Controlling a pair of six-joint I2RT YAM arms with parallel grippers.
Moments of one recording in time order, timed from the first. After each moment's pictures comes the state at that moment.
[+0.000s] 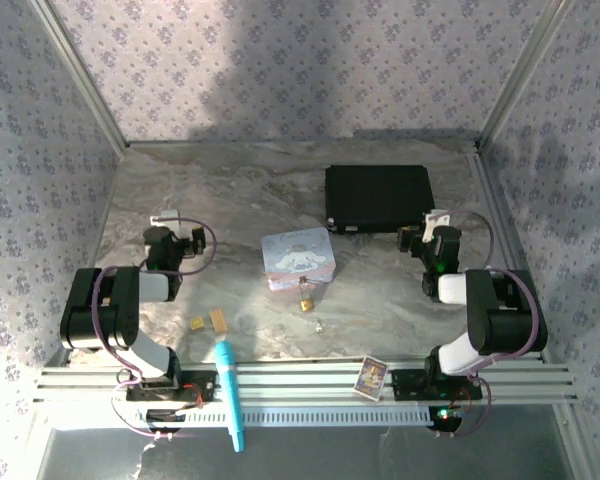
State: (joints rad) left arm 0.01 1.54 0.40 0.71 -0.09 -0.04; right arm -0.02 1.52 0.38 0.69 0.06 -0.02
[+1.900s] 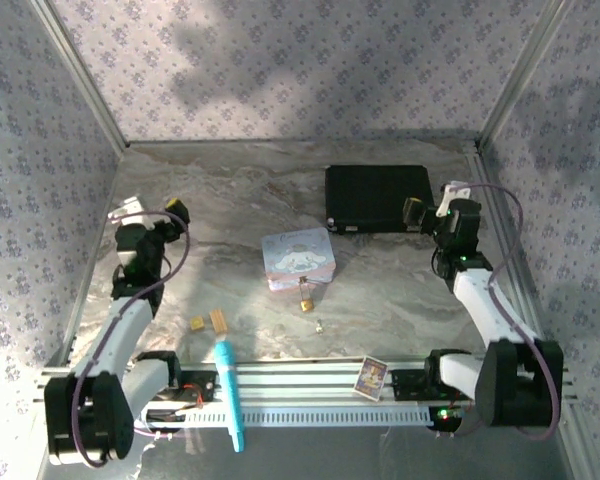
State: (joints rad) left arm 0.02 0.93 0.48 0.26 -0.09 -0.44; right arm -0.01 1.09 0.66 0.04 0.00 0.20
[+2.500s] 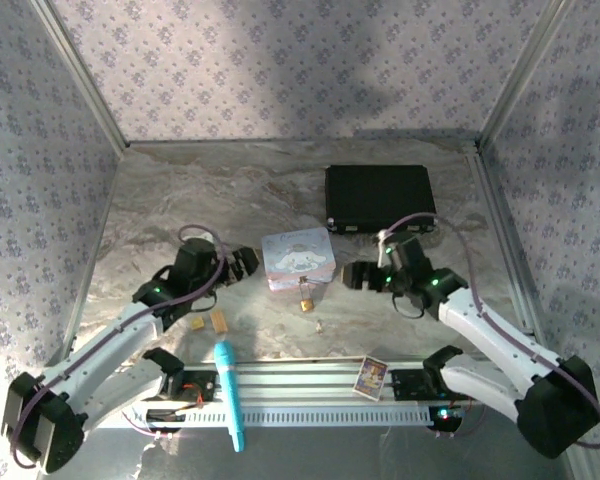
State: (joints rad) left arm -0.60 0.88 0.56 -0.37 -0.02 -0.88; right arm 0.58 0.97 0.62 -0.49 -0.14 0.54
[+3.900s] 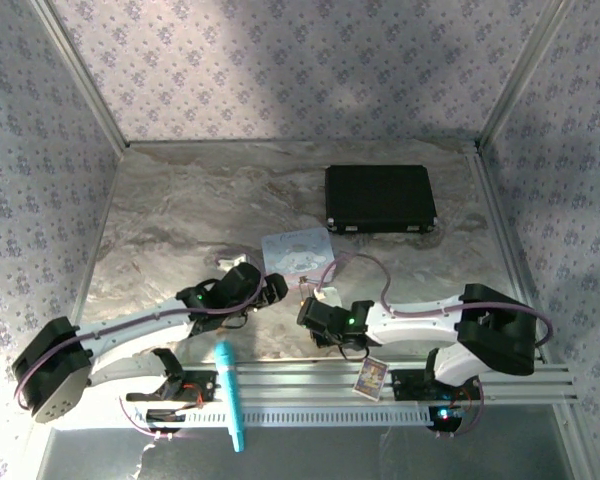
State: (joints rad) left arm -0.93 1.12 0.51 -0.26 -0.18 -1.15; right arm 1.24 1.46 0.67 -0.40 0.22 0.96
